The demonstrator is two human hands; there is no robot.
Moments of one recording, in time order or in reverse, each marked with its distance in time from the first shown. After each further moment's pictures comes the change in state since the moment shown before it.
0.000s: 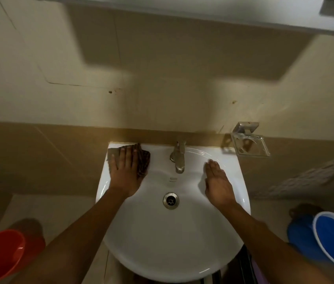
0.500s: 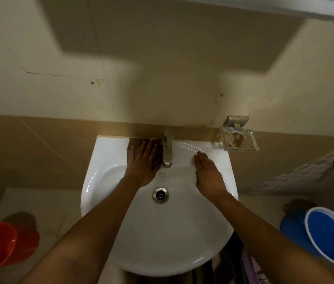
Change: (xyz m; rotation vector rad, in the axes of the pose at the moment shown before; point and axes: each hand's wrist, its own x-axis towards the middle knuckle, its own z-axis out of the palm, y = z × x) left_hand 0.024 0.076 -0.001 -0.098 -0.050 0.158; right_hand 0.010 0.013 -0.007 0.010 -0.011 -0.093
